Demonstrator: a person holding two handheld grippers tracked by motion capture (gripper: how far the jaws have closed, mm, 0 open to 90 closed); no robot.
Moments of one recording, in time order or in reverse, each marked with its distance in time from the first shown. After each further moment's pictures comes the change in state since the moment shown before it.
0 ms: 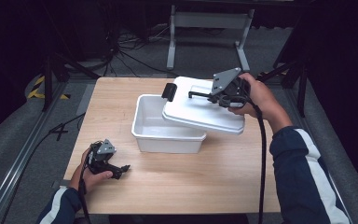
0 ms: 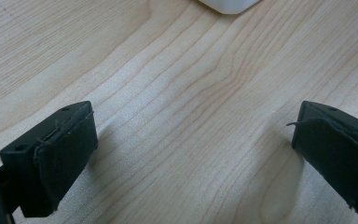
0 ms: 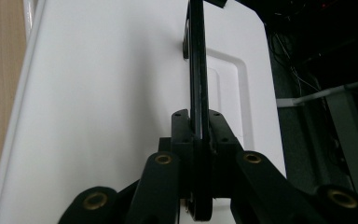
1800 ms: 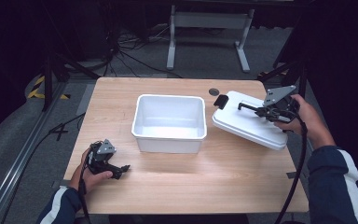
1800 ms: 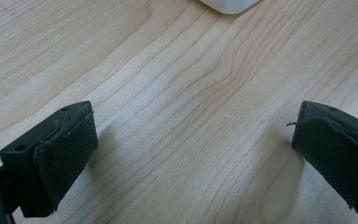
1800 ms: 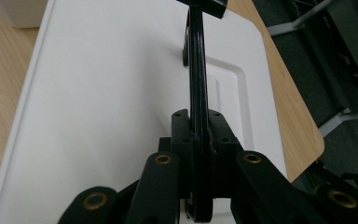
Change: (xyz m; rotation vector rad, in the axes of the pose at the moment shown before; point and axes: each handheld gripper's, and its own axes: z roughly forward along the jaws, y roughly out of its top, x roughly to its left) left arm 0.001 0.000 0.000 0.003 0.002 0.008; right arm 0.000 -0.158 -0.017 0.113 -0.035 0.249
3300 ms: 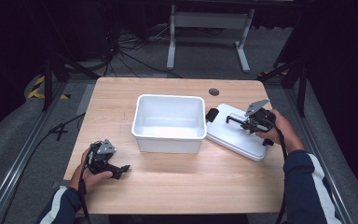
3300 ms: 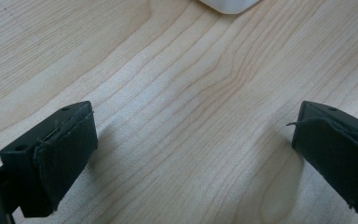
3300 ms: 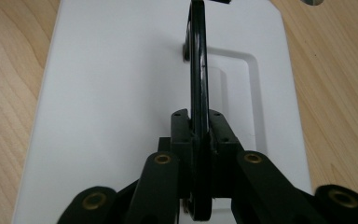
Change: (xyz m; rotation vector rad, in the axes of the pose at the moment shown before) left arm 0.000 0.000 0.000 -0.001 -0.001 -0.004; right arm 0.014 -0.029 0.098 0.066 0.101 0.113
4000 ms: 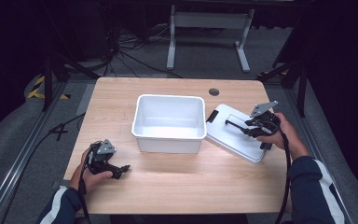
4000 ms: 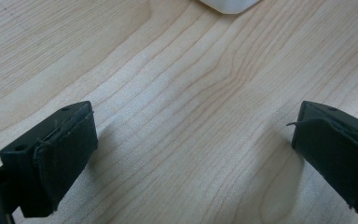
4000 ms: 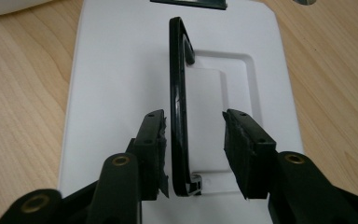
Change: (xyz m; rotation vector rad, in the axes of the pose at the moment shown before) left arm 0.000 0.000 0.000 0.002 -0.004 -0.001; right arm 0.008 -0.013 -0.013 -0.083 0.020 0.096
